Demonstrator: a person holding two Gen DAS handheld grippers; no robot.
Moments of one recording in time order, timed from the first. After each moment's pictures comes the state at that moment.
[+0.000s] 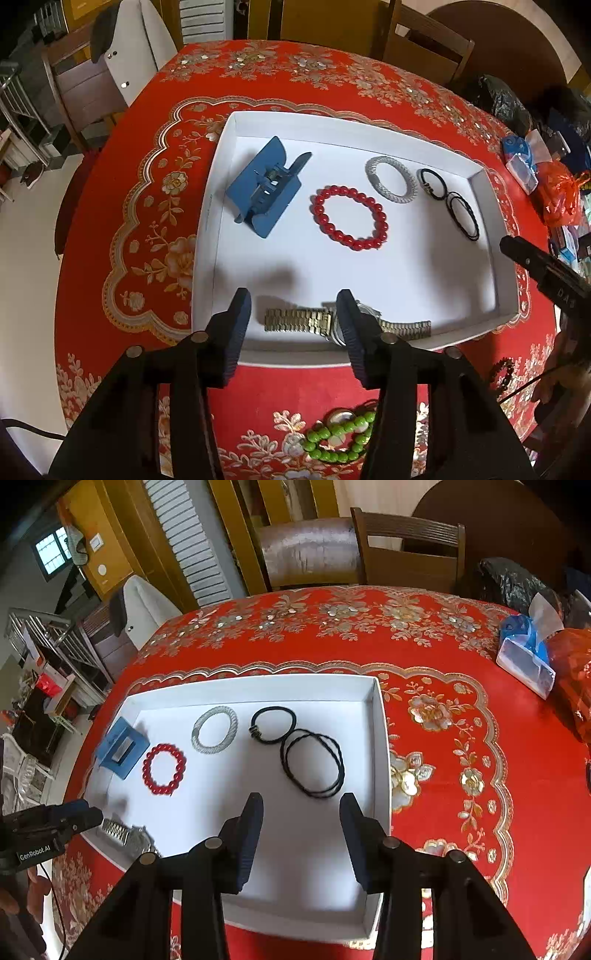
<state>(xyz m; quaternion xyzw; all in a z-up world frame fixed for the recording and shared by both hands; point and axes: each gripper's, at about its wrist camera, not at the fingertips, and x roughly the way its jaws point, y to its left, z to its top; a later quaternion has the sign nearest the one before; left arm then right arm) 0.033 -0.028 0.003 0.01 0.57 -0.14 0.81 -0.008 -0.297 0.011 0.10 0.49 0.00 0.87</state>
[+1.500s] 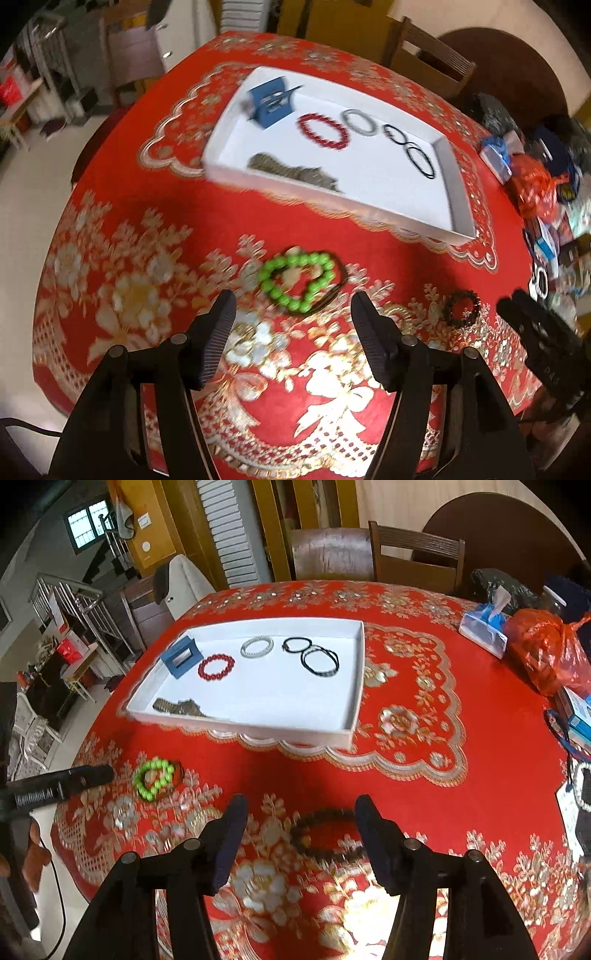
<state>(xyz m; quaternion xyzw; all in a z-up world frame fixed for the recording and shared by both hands) -0.124 -0.013 0.019 -0.06 0.56 -0.09 0.82 -0.185 -0.285 0.033 0.06 0.48 0.03 0.87</state>
